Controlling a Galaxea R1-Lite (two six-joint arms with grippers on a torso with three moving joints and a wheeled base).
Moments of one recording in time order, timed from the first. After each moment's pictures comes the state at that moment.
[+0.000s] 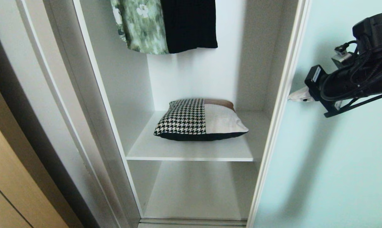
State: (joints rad) left arm 0.02 0.00 0.00 0.00 0.00 0.00; right arm 0.16 1.73 -1.67 0.45 0.26 0.79
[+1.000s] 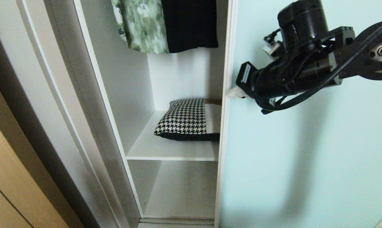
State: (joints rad) left arm 0.02 0.00 0.00 0.00 0.00 0.00; right arm 0.58 1.88 -1.91 0.45 0.06 0.77
